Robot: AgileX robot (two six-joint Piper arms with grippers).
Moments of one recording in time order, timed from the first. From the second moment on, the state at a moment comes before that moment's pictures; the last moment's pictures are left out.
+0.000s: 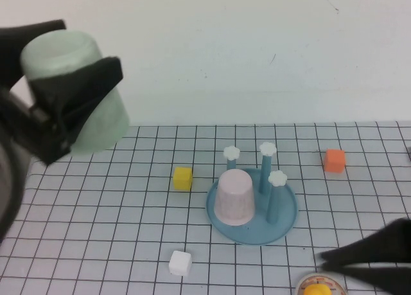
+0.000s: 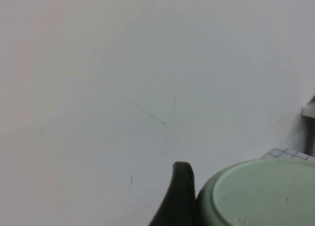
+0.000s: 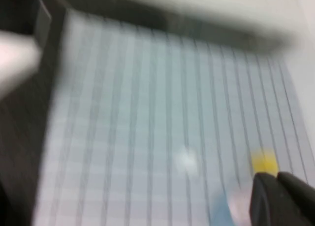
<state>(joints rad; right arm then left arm) 0.98 0.94 -0.99 0.24 0.73 -0.82 -0.08 0.92 -0.84 -1.69 0.70 1.67</state>
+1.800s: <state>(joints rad) 0.96 0.46 -0.51 -0.27 1.04 -0.12 -0.33 2.33 -1.73 -1.68 0.76 1.97</state>
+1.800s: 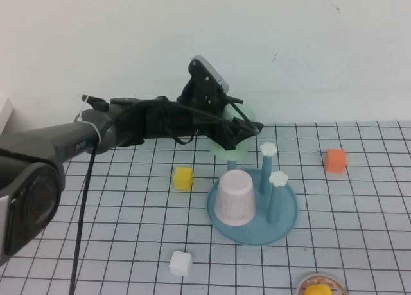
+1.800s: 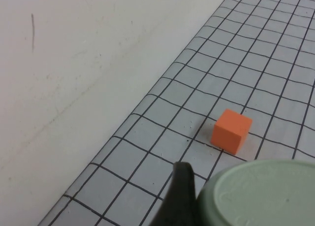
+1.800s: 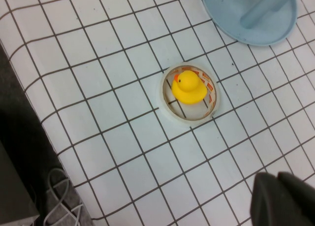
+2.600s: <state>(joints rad) 0.96 0.46 -0.51 -0.25 1.04 -0.12 -0.33 2.38 -1.74 -1.69 0.75 2.08</state>
